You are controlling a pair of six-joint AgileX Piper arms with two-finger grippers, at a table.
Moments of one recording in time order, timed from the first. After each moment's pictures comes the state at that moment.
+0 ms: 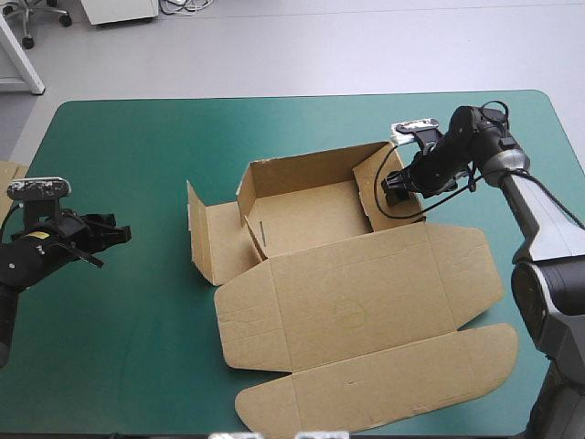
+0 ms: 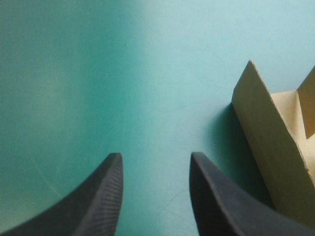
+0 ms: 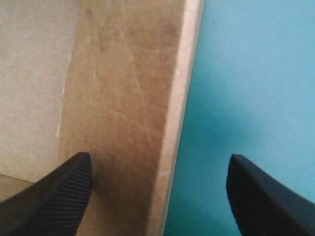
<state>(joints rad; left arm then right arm) 0.27 1.07 -0.86 -0.50 0.60 0.53 0.13 1.93 -1.71 0.28 1.13 -0.29</state>
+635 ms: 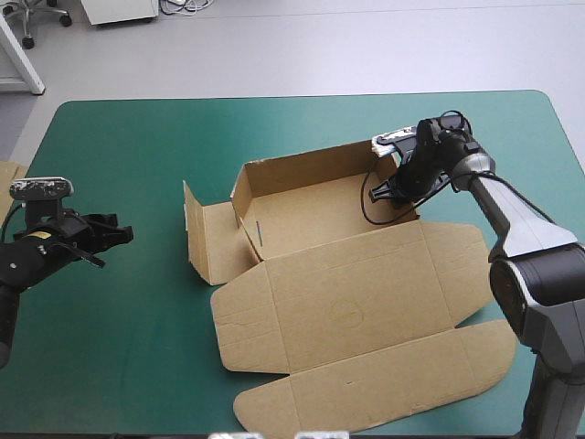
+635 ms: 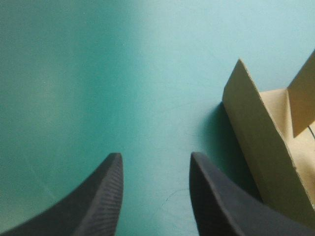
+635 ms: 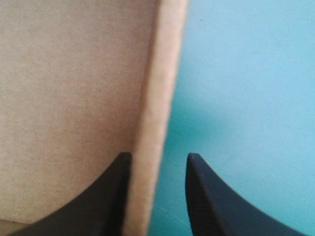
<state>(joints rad) 0.26 1.07 -0.86 -0.50 0.60 0.53 0.23 1.99 -1.73 0.06 1.08 -0.15</state>
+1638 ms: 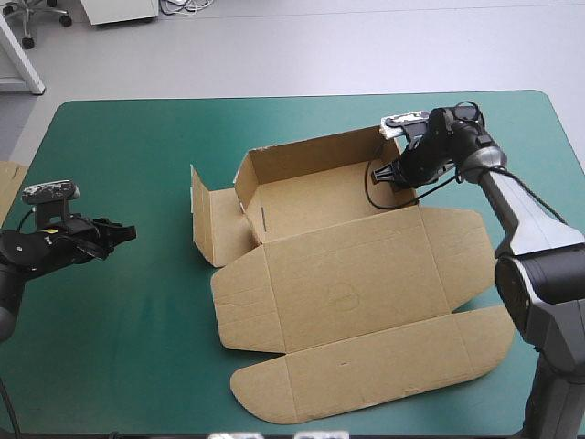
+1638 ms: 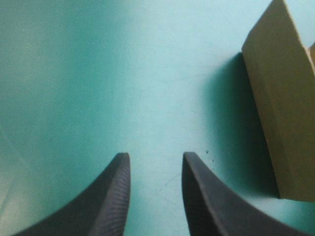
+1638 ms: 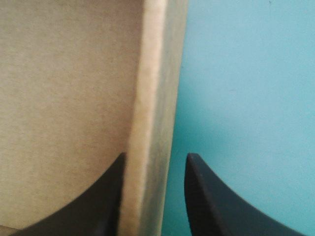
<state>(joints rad) 0.30 1.21 -0.86 -0.56 0.64 0.52 0.19 1.99 -1.79 0.14 1.04 -0.13</state>
